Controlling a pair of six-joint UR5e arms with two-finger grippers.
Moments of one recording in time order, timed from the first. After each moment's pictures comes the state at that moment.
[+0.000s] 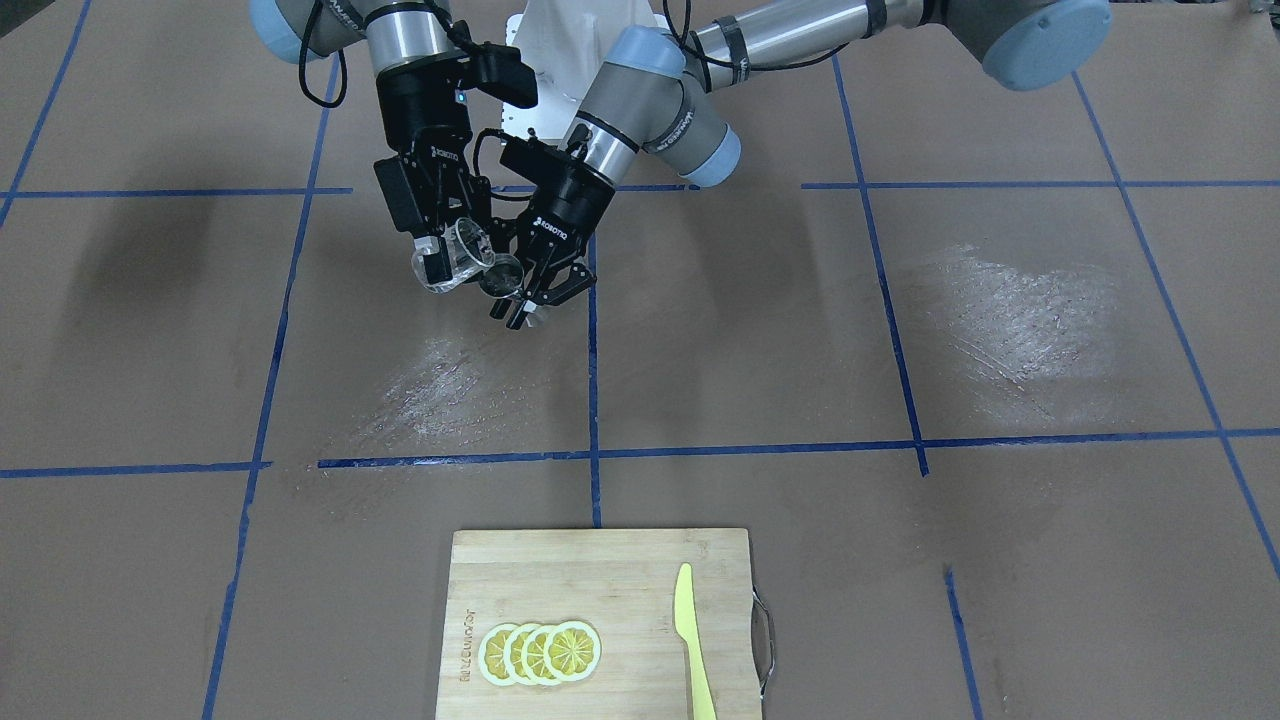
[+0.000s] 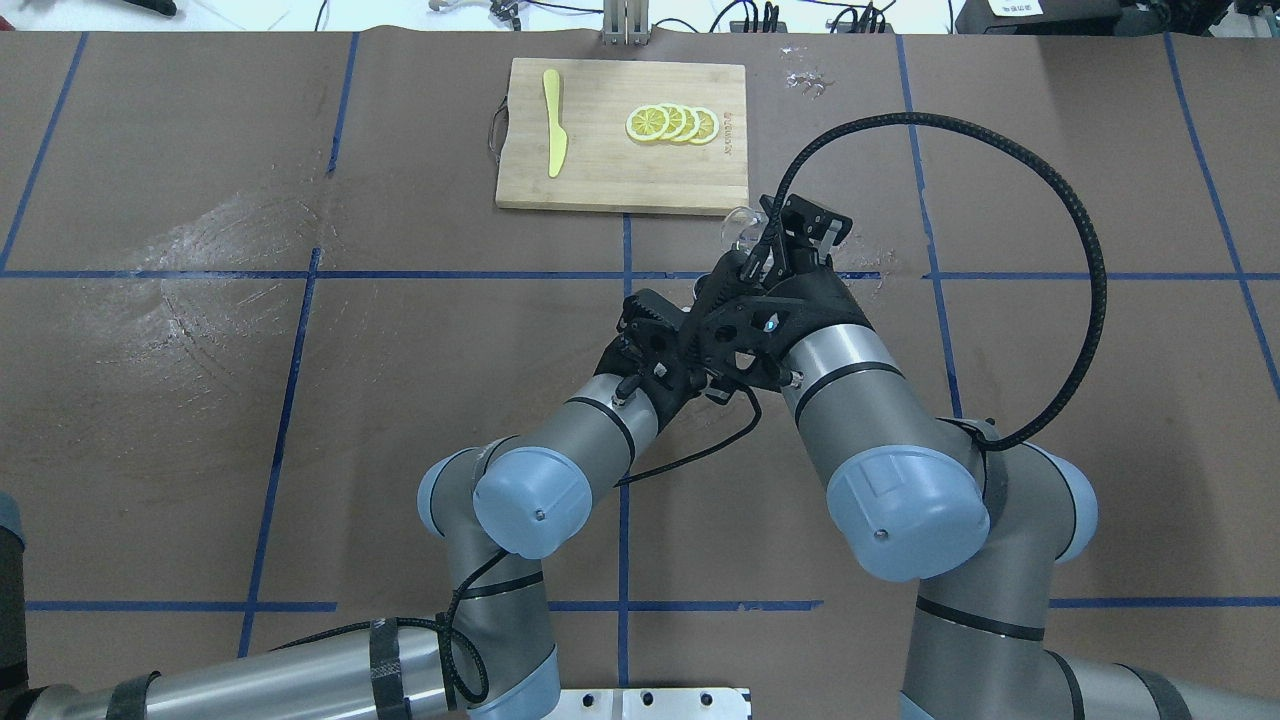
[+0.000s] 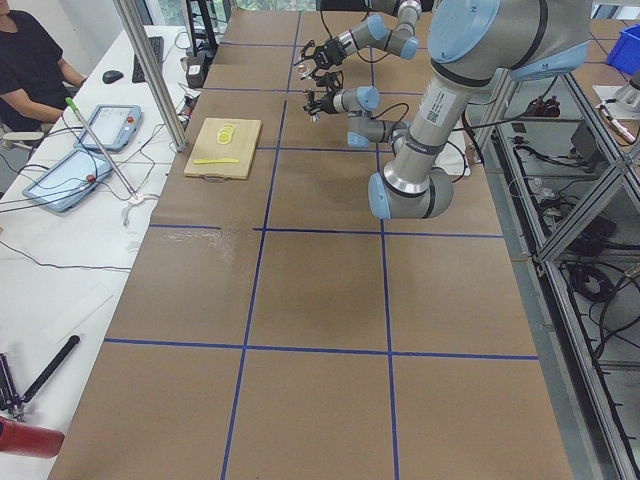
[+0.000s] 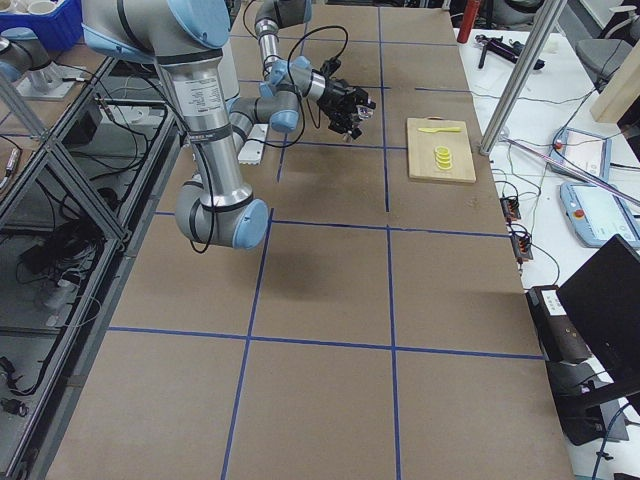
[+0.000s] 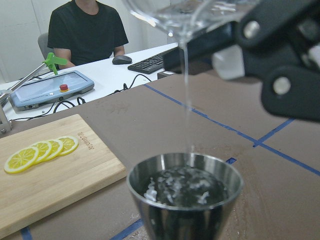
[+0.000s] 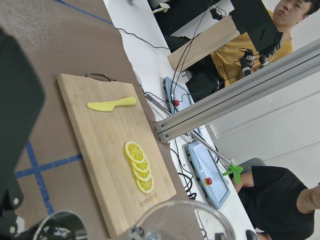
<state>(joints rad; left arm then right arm) -0.28 -2.36 -1.33 -2.64 -1.06 -0.54 0.33 -1.17 1.99 -1.15 0.79 -0.03</state>
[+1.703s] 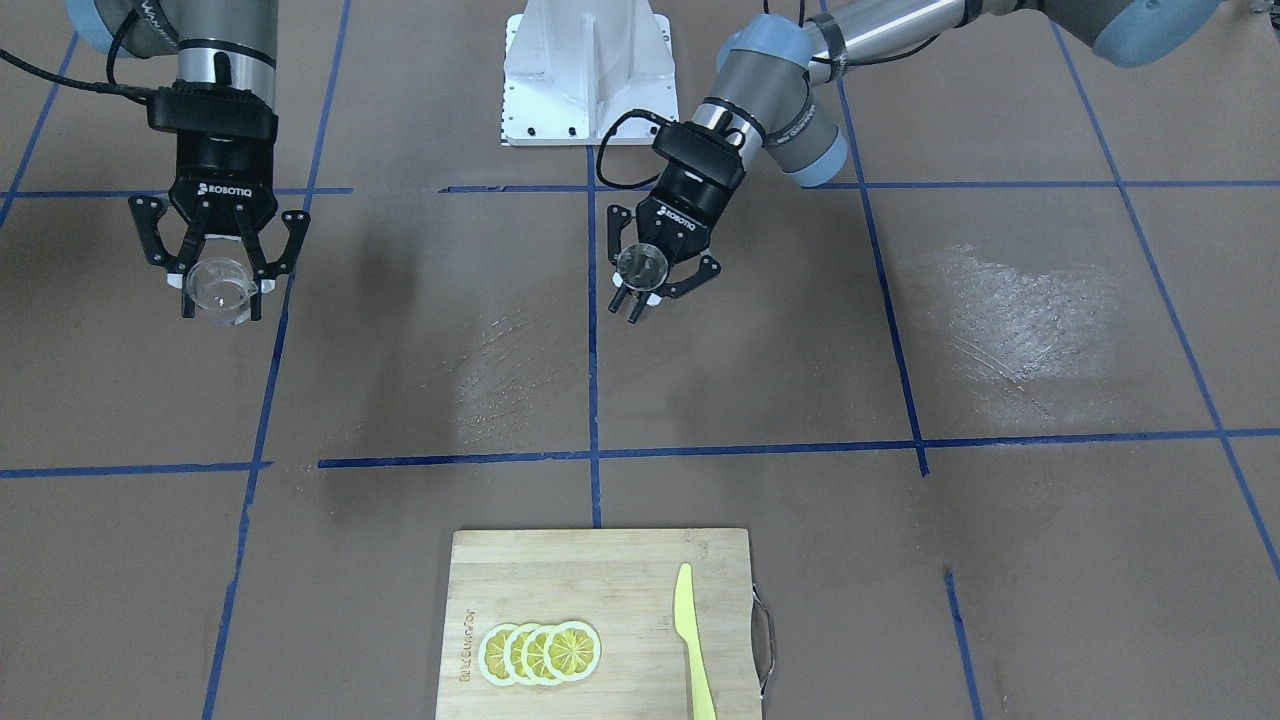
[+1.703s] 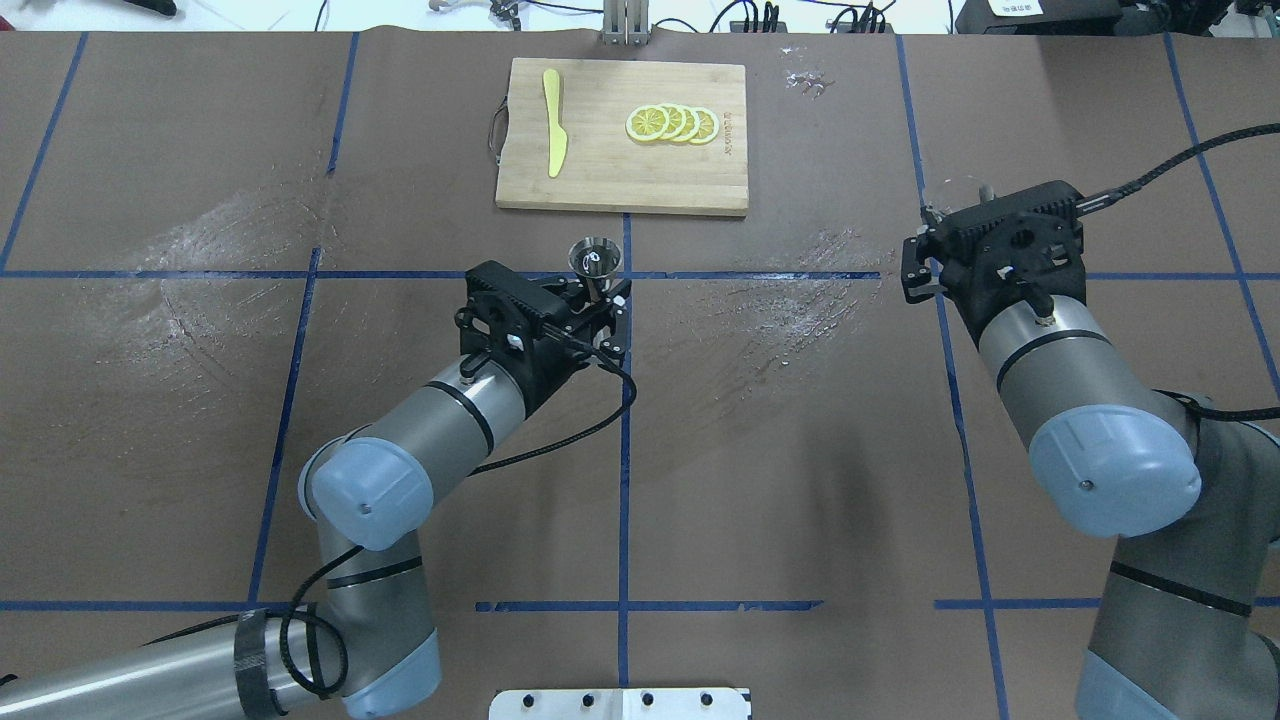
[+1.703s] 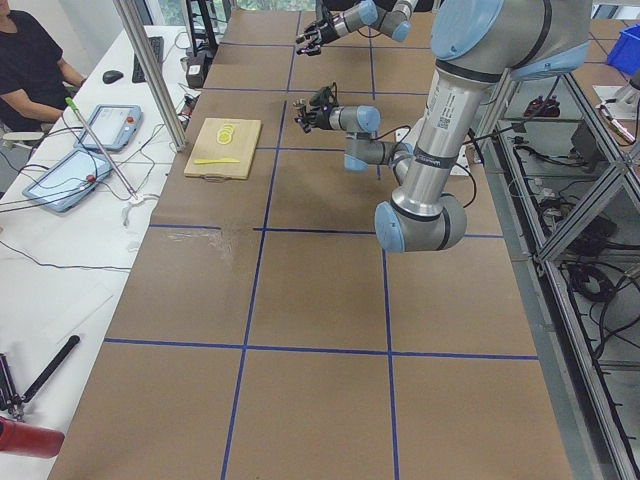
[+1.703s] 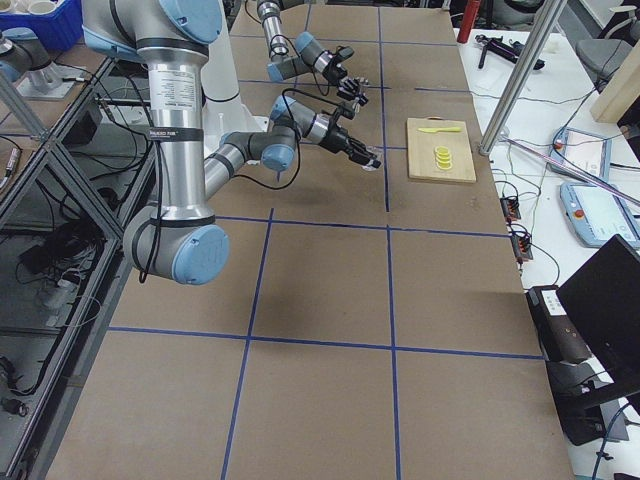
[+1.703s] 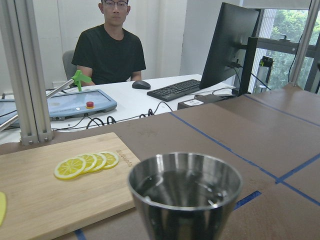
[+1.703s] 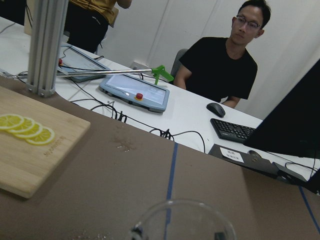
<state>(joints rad) -0.36 -2.06 -1.58 -2.74 -1.04 -0.72 0.46 -1.57 2.11 -1.15 0.84 0.88</state>
